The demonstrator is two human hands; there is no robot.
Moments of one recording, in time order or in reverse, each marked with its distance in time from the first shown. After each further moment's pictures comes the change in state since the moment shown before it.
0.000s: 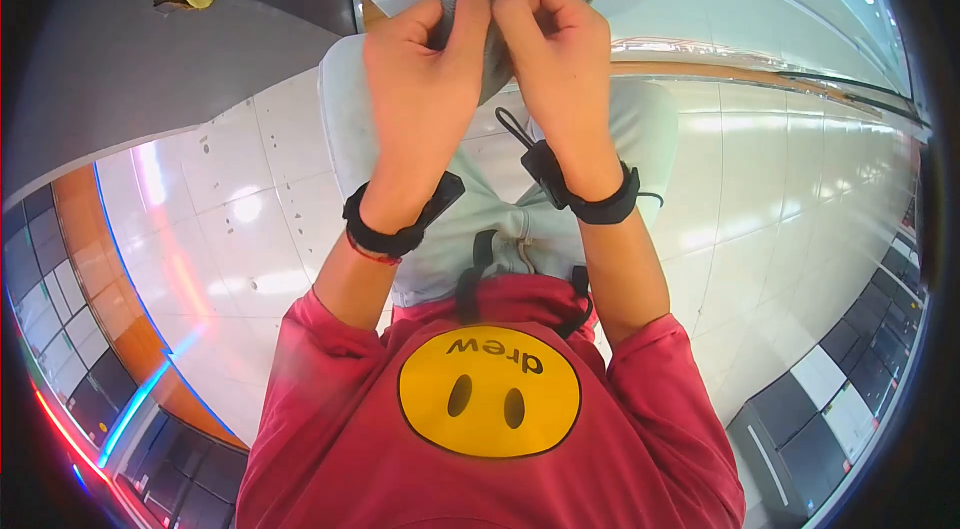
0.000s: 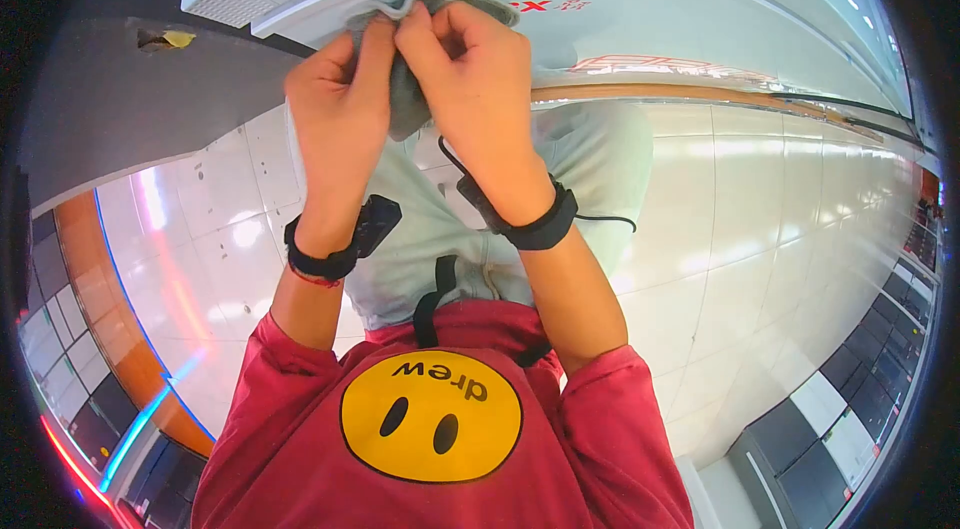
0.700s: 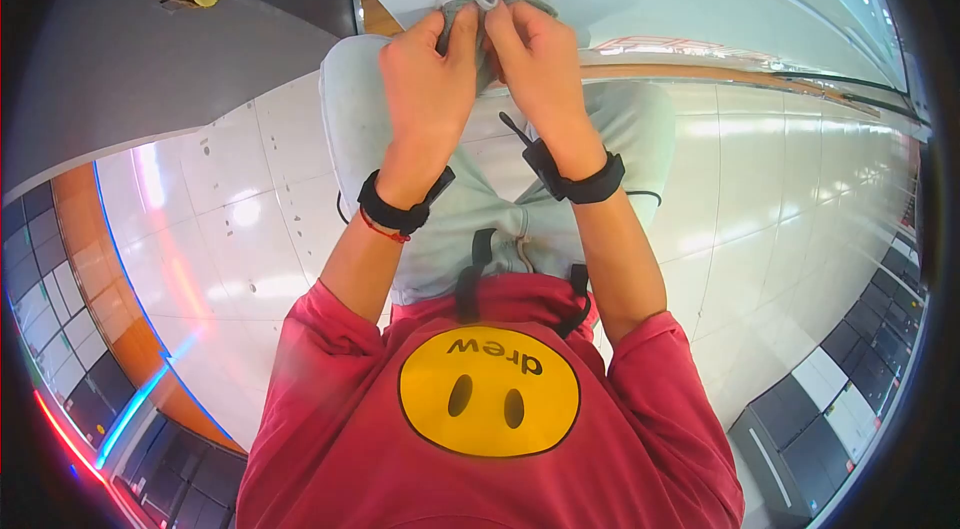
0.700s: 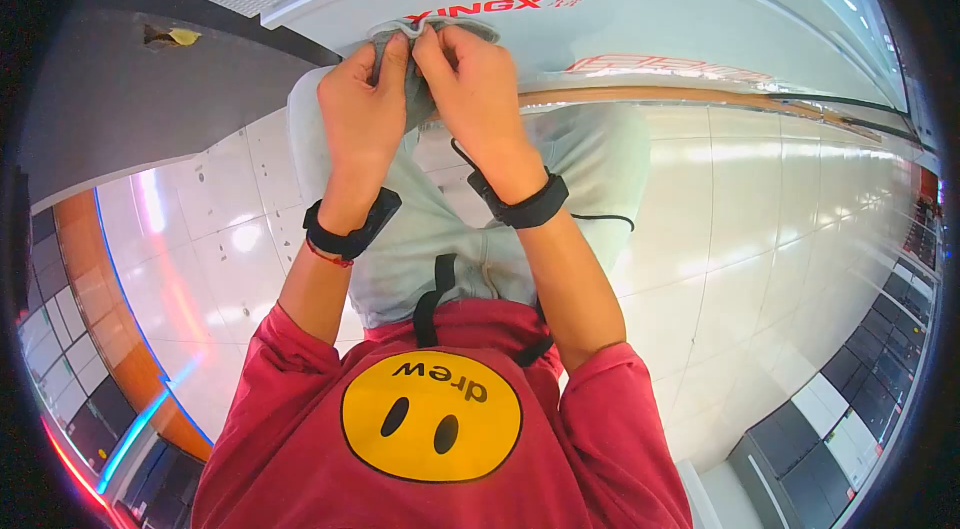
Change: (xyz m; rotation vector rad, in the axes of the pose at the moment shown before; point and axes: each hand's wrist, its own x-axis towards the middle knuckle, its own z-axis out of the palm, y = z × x) left_hand -0.005 -0.038 0.002 0.236 -0.018 0.021; right_hand -0.002 0.045 0.000 -0.080 -0.134 0.022
